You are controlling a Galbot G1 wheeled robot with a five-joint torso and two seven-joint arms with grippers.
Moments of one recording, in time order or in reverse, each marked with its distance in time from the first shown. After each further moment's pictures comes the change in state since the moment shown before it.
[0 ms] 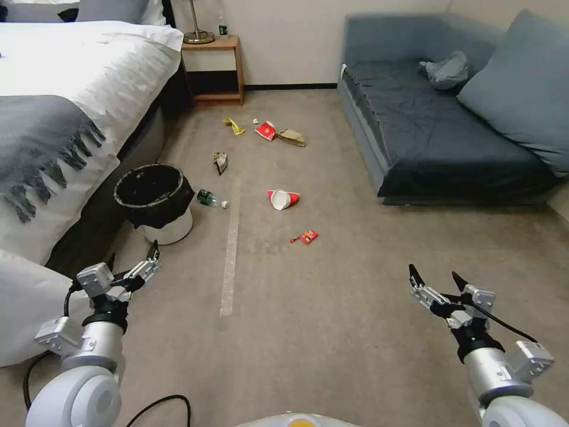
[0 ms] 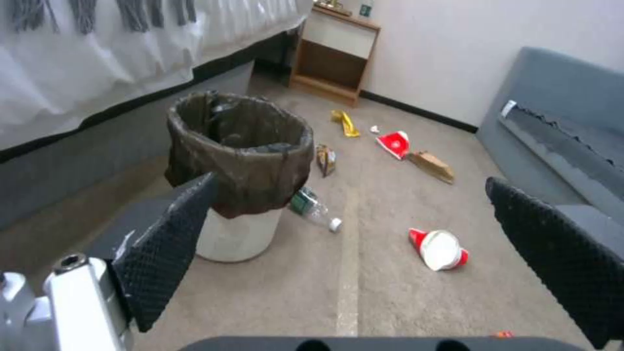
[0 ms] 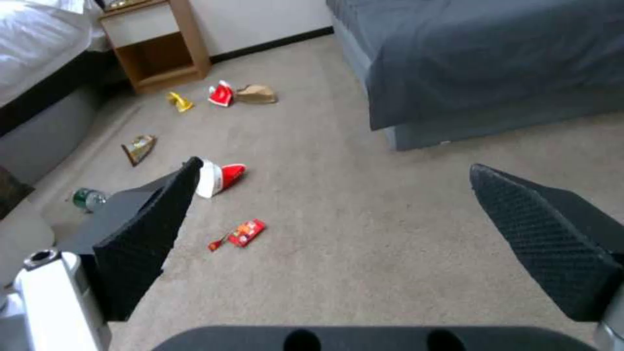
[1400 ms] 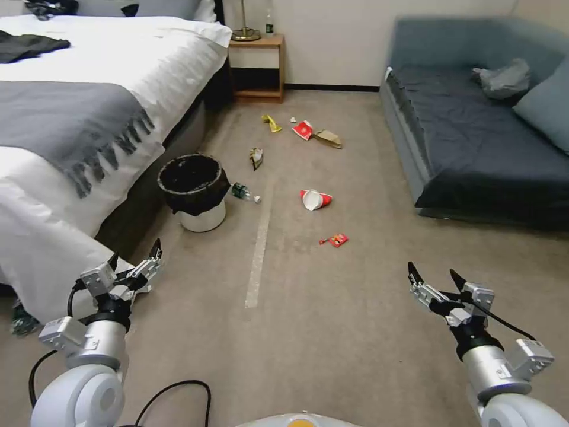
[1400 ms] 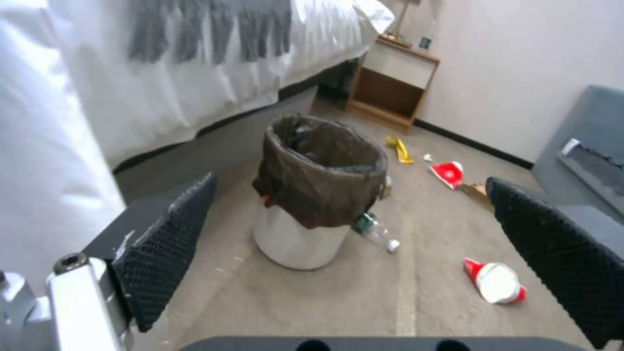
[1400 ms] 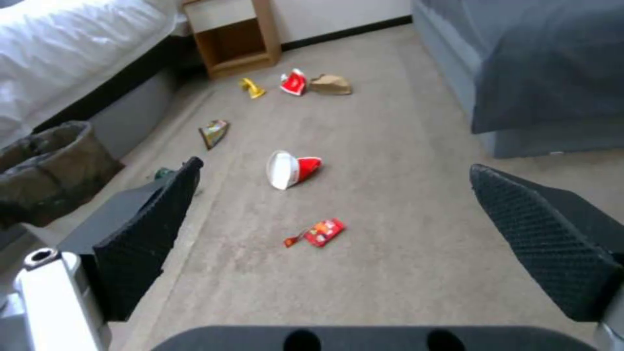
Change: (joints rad) left arm -0.002 -0.009 0.003 -0.002 -0.011 -0.019 0.022; right arm 0.000 -0.002 -0.001 0.005 0.016 0.003 -0.014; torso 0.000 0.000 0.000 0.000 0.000
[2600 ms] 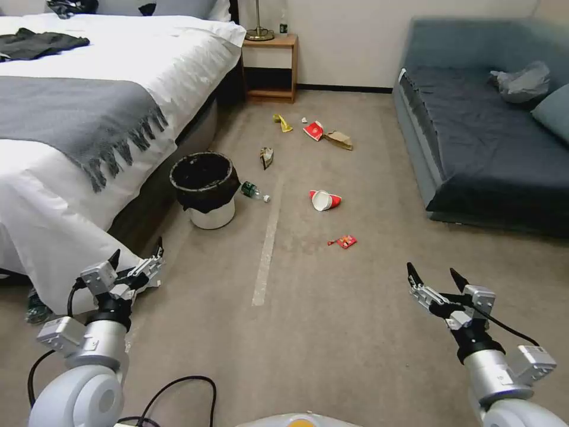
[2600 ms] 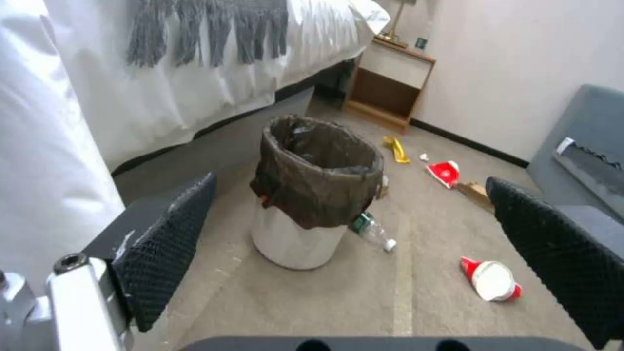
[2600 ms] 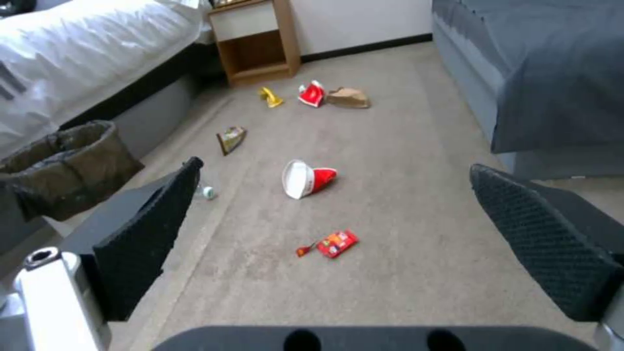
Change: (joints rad) left arm 0.004 0.005 0.002 -0.015 -0.001 0.013 0.010; right arm -0.020 0.010 0.008 -0.012 -0.032 0.072 -0.065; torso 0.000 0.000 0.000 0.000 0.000
